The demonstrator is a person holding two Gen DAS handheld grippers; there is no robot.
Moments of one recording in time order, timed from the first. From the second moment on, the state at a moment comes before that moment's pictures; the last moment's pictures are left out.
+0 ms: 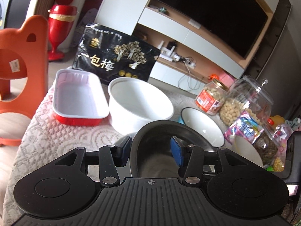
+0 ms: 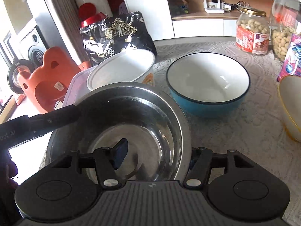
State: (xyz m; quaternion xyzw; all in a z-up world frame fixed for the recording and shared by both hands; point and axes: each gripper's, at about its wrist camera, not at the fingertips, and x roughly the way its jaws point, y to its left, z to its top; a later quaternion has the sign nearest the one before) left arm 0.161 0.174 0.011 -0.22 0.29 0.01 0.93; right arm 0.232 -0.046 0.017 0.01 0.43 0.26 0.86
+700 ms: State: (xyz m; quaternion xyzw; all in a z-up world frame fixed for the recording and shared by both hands) left arm 0.168 0.177 -0.025 -0.12 0.35 0.08 0.93; right arm 0.215 -0.031 0.013 -0.09 0.36 0.23 0.90
